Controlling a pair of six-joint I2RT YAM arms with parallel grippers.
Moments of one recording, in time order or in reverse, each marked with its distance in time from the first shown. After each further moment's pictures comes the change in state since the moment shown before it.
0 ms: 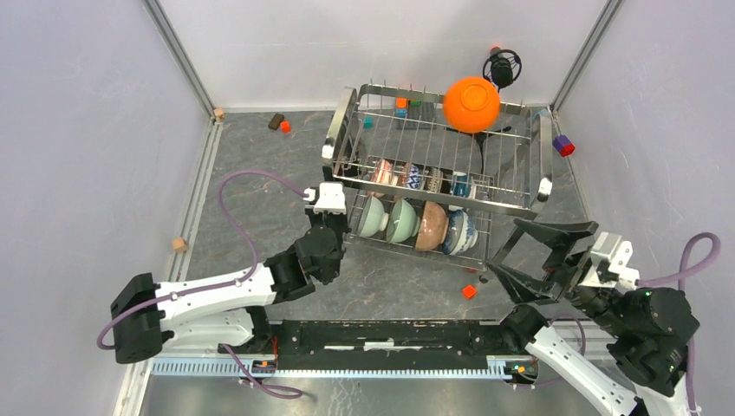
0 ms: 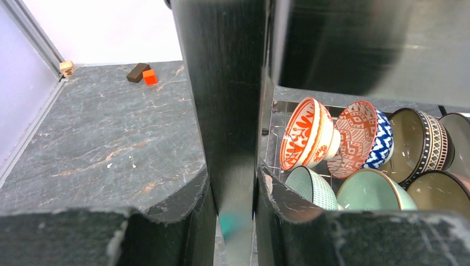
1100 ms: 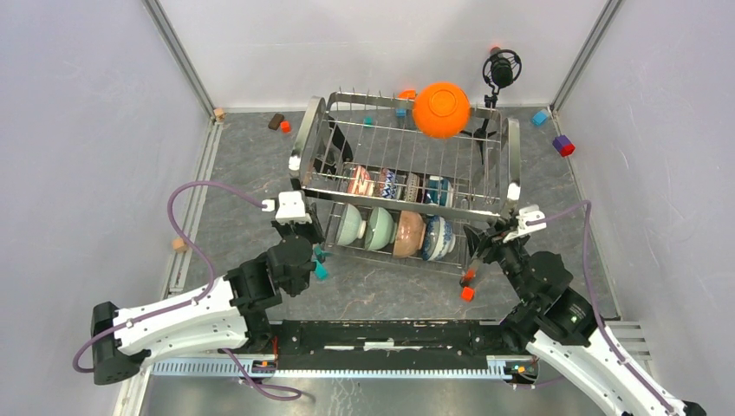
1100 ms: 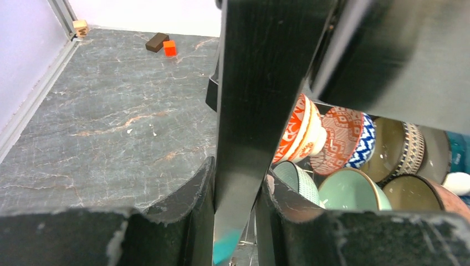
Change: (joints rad) left arm 0.000 -0.321 -0.042 -0.470 -0.039 -0.292; right arm 0.007 0.016 -0.499 0.183 0.608 0.146
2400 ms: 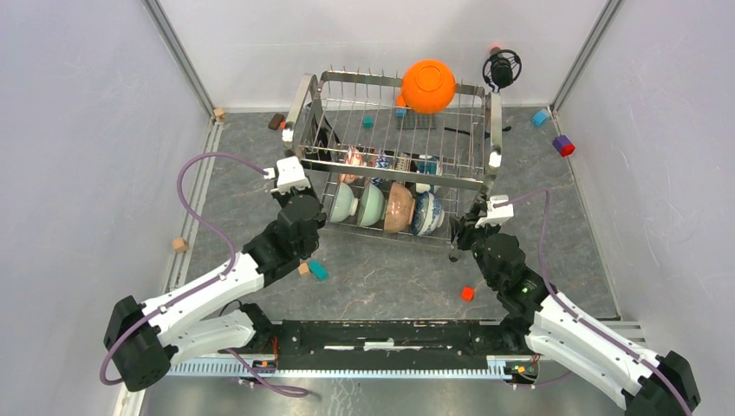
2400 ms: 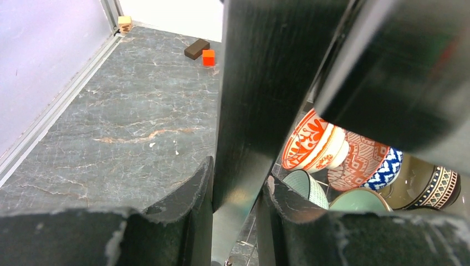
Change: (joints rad) left arm 0.315 0.256 0.093 0.129 0.135 -0.023; right arm -0.012 0.408 -0.186 0.501 0.097 0.120
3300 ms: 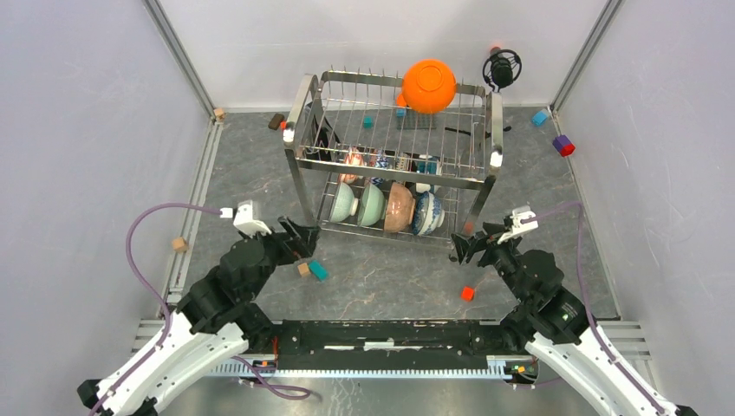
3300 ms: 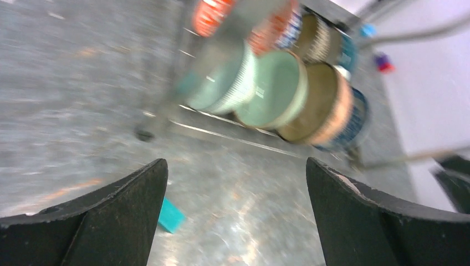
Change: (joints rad) left arm 0.032 -0.588 -0.098 -0.666 0.473 -0.470; right arm -0.035 -0.365 0.121 -0.462 -0.204 -0.040
